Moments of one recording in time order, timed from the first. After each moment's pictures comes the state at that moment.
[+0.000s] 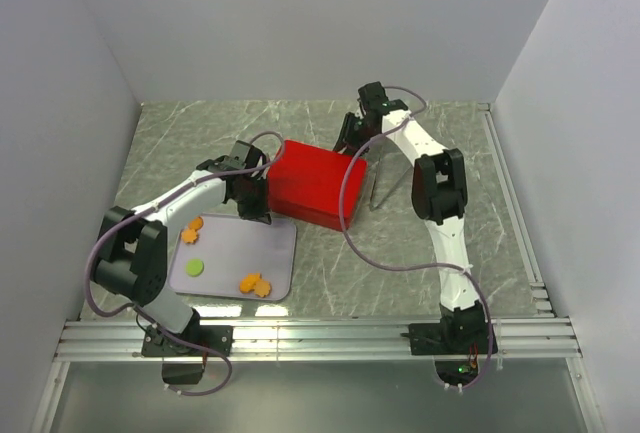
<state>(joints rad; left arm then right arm) -0.41 1.58 1.08 -0.65 0.18 -0.47 0.31 2.48 2.21 -0.77 -0.36 0.59</state>
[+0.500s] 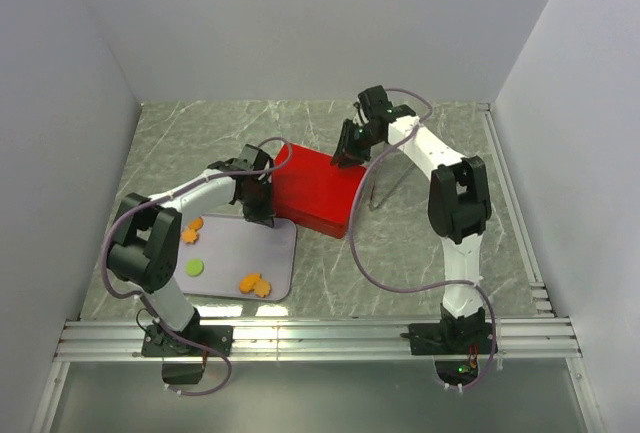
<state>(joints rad) -0.43 1.68 1.08 -0.60 0.16 -0.47 0.36 2.14 1.86 -0.74 -0.41 0.56</state>
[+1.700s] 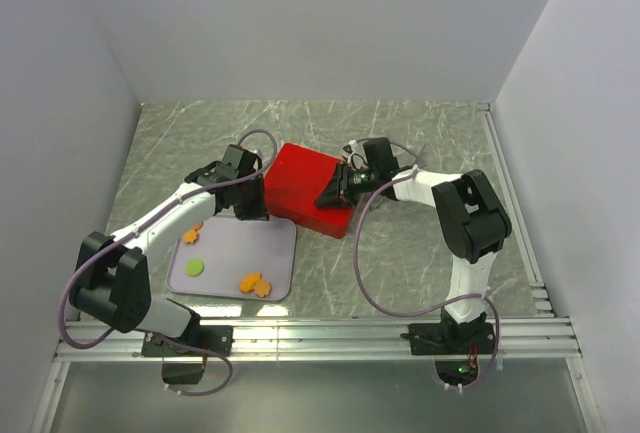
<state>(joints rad) -0.44 1.43 1.02 -0.62 0.10 -0.55 0.42 1.92 1.09 0.05 -0.88 0.80</state>
